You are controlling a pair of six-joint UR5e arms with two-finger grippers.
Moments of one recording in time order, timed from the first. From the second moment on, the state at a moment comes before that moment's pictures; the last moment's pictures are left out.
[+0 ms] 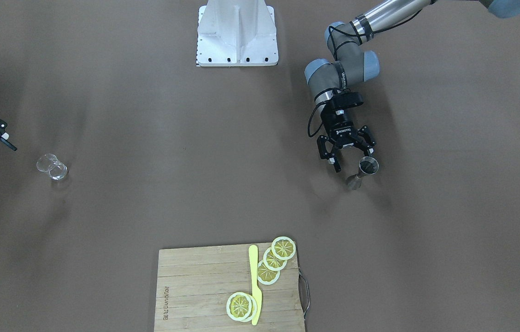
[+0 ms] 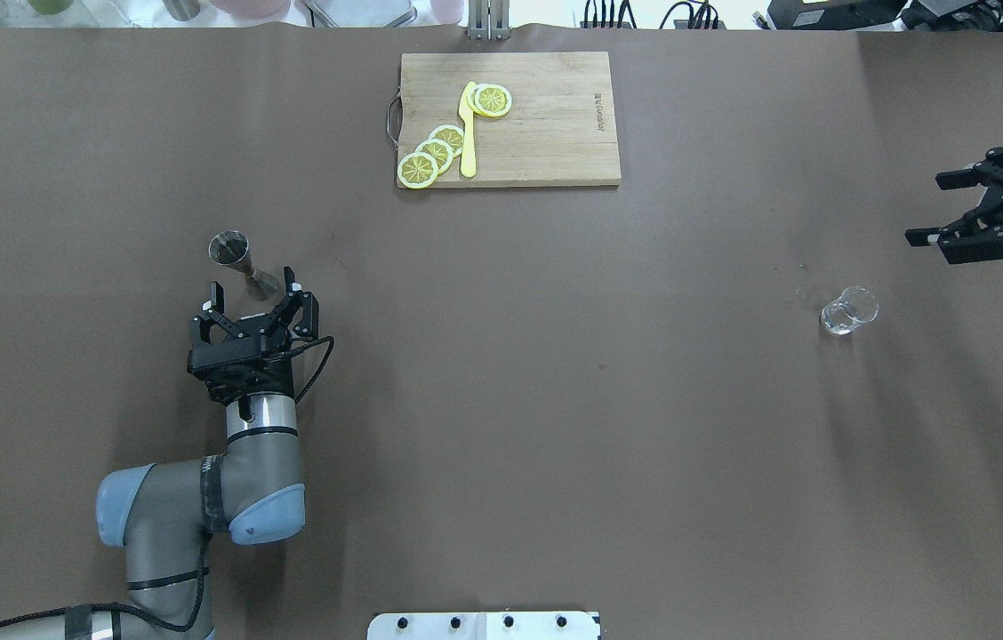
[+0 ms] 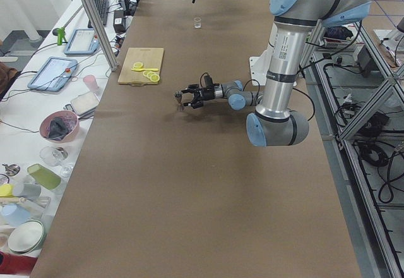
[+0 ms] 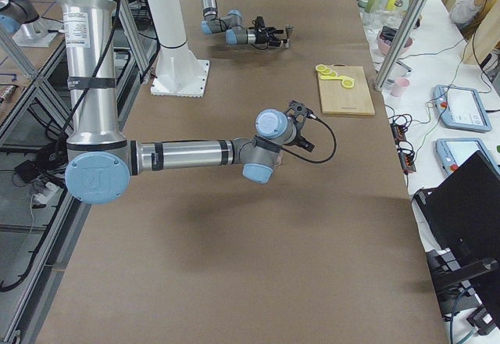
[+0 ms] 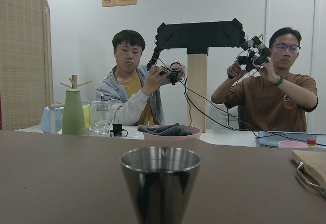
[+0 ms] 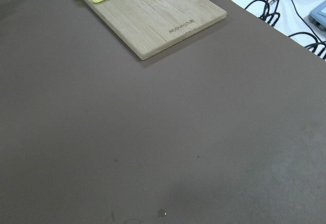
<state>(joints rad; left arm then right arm) -0.23 -1.90 -1.48 -1.84 -0.24 -1.85 1.18 -1.55 1.60 -0.47 2.30 0.19</state>
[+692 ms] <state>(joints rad) -0.19 -1.80 -1.63 -1.84 -0.23 -1.84 1.33 -1.54 1.66 -1.21 2.27 0.20</state>
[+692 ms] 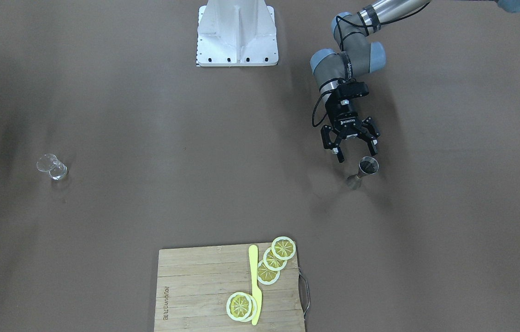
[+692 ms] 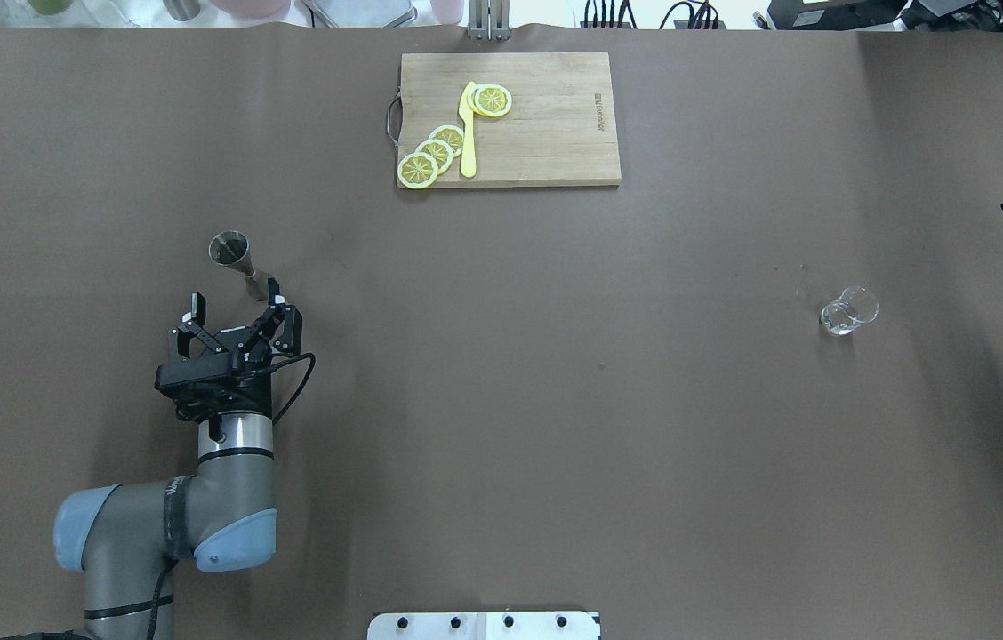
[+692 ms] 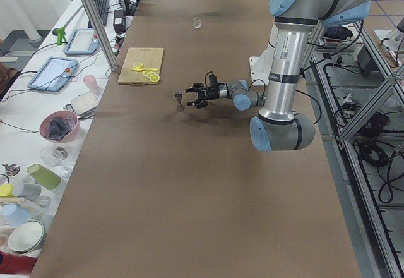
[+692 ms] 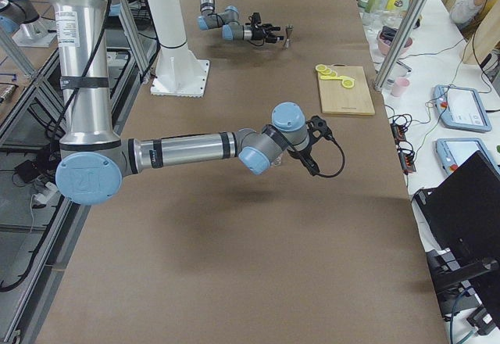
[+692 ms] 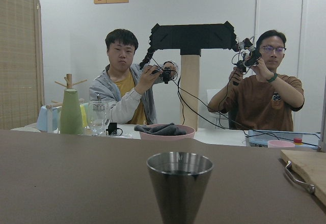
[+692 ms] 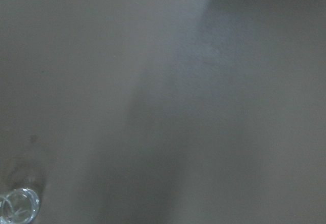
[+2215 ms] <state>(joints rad) -0.42 -1.54 -2.11 -2.14 -0.80 -0.95 1.49 -1.54 1.61 -1.63 2.30 0.19</state>
